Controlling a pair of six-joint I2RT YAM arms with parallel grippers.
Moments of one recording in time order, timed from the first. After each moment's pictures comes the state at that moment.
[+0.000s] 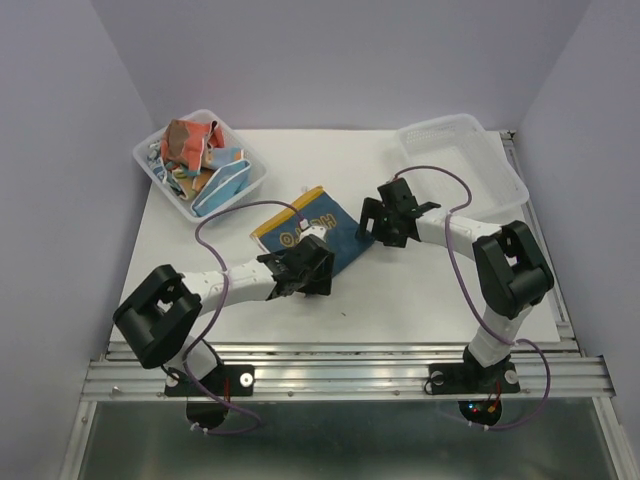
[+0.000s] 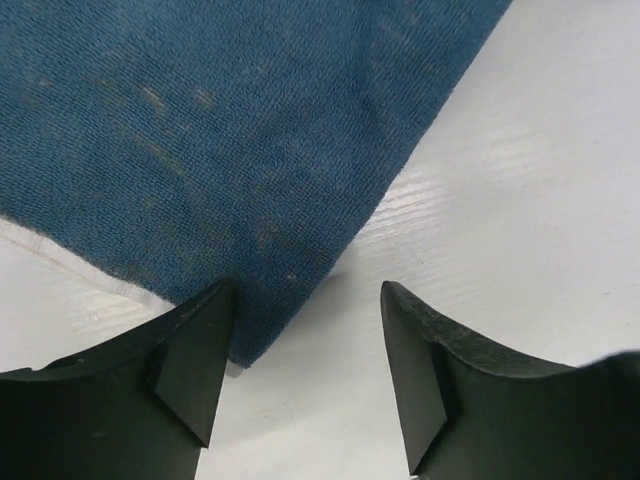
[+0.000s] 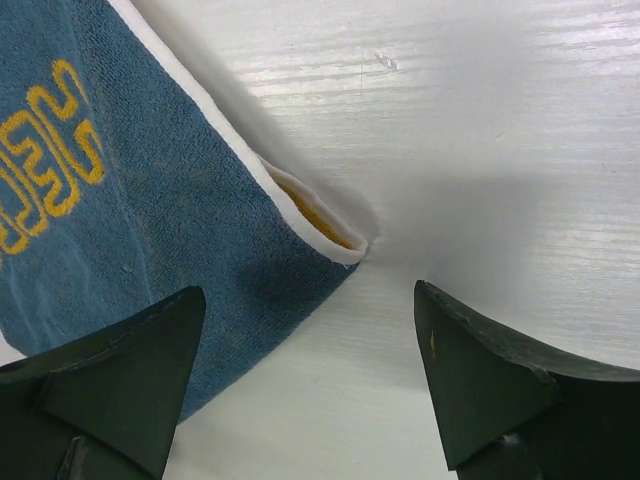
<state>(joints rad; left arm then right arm) -0.87 1.47 0.77 -0.23 -0.19 -0.61 0.47 1.78 1.11 -0.28 0.03 0.66</state>
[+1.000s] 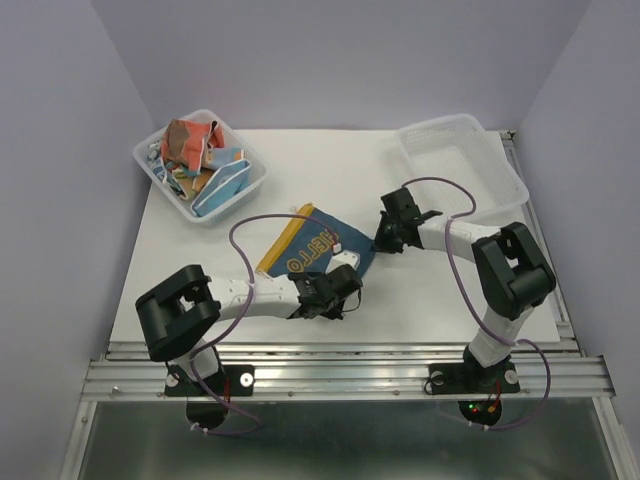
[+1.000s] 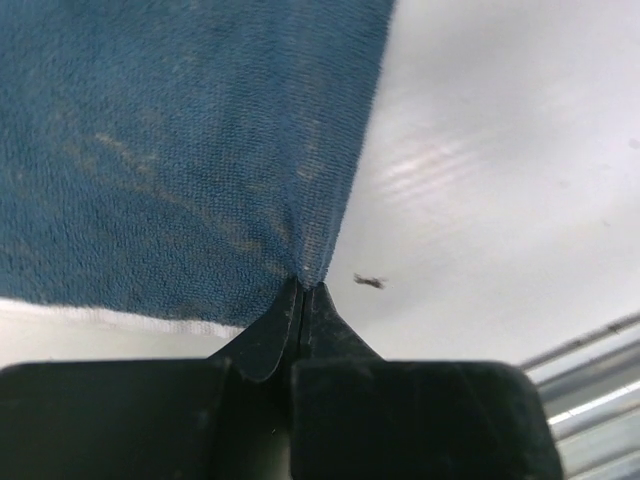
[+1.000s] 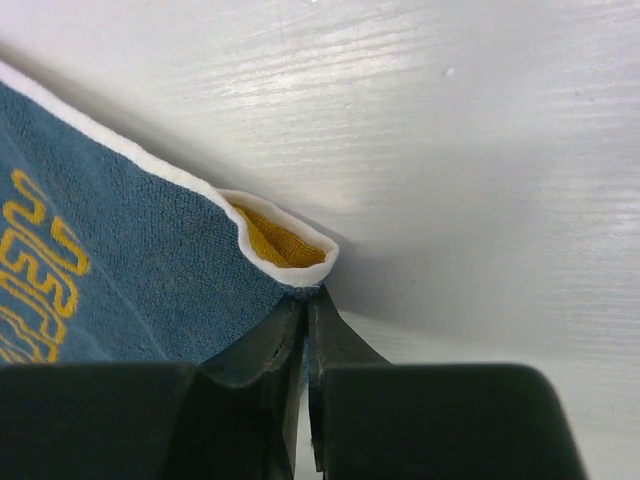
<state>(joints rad) -1.12 1.58 0.83 -0.31 -0.28 -0.65 0.46 1.78 1.02 -0.23 0.03 0.74</state>
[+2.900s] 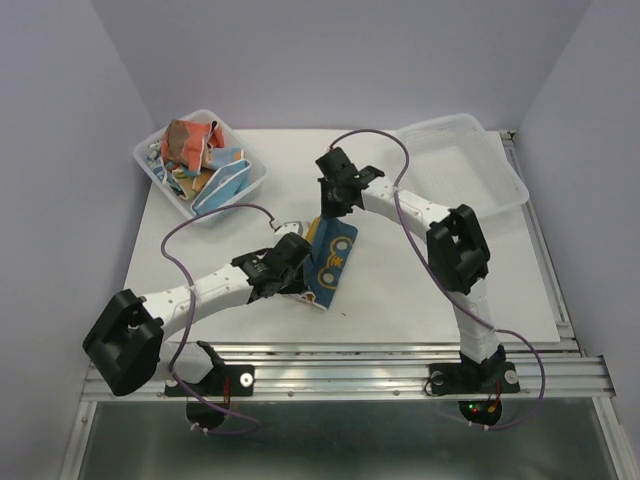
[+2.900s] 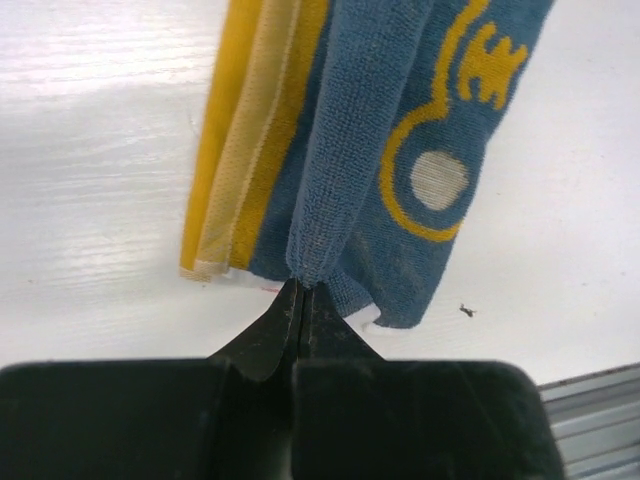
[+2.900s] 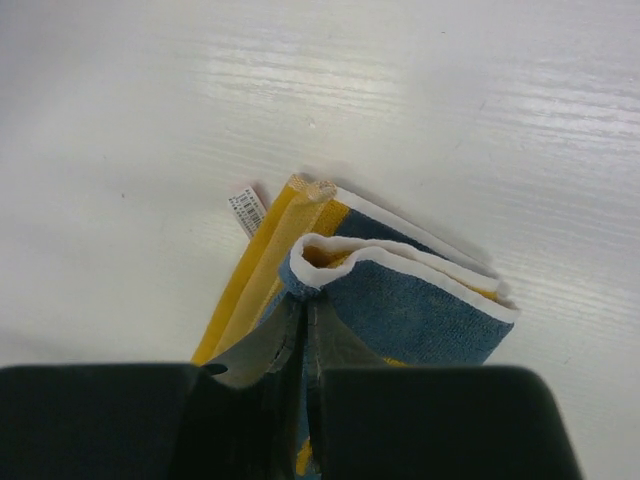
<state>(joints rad) -0.83 1.28 0.74 -0.44 -0.21 -0.75 0.66 2.15 1.84 -0.63 0.12 0.54</state>
